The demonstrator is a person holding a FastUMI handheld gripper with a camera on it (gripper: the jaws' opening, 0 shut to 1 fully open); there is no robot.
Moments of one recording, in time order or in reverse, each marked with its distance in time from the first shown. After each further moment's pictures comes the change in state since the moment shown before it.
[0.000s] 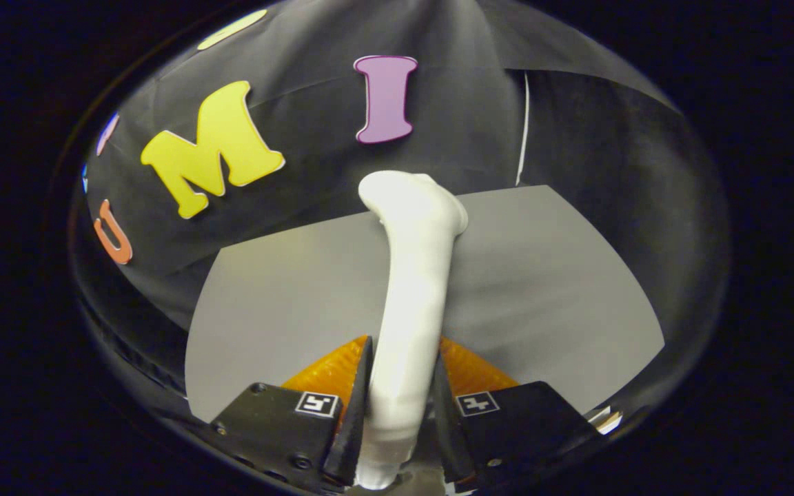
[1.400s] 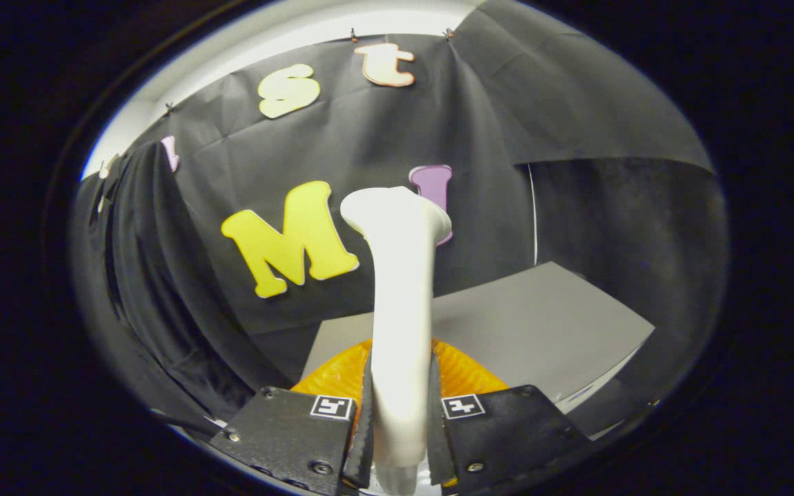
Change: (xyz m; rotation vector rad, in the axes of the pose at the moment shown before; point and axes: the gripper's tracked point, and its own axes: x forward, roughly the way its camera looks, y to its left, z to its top) arm -0.155 0.099 0.011 0.026 -0.521 0.204
